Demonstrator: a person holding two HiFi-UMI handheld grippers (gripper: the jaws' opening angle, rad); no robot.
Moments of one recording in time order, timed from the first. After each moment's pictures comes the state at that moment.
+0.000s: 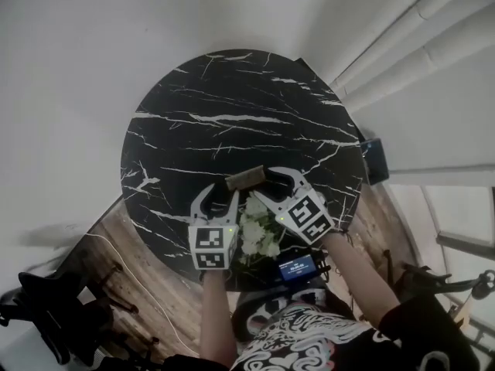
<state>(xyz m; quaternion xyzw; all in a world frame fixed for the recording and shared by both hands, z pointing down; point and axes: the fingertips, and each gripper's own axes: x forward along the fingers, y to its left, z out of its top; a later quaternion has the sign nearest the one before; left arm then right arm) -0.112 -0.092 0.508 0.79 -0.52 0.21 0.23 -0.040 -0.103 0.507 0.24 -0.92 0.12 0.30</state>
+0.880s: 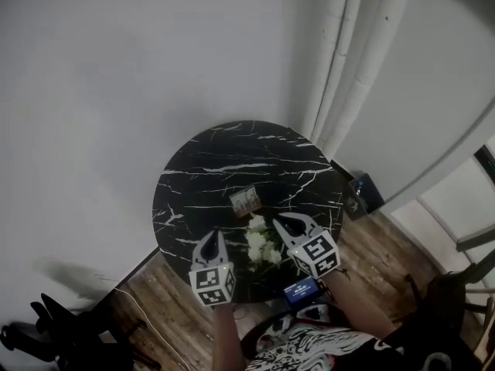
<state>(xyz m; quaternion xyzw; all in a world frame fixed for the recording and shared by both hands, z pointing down) -0.142 0.016 0.384 0.78 -0.60 0.13 0.13 0.012 0.001 0.374 0.40 -0.90 0.09 0.15</state>
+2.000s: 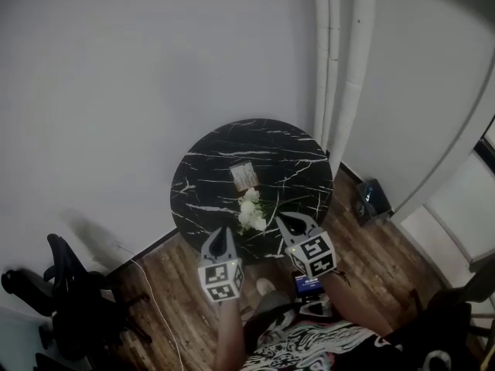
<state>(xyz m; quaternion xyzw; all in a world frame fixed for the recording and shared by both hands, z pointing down) -0.053 0.192 0.322 0.74 -0.67 0.11 0.07 0.088 0.158 0.323 0.38 -0.92 0.06 0.09</state>
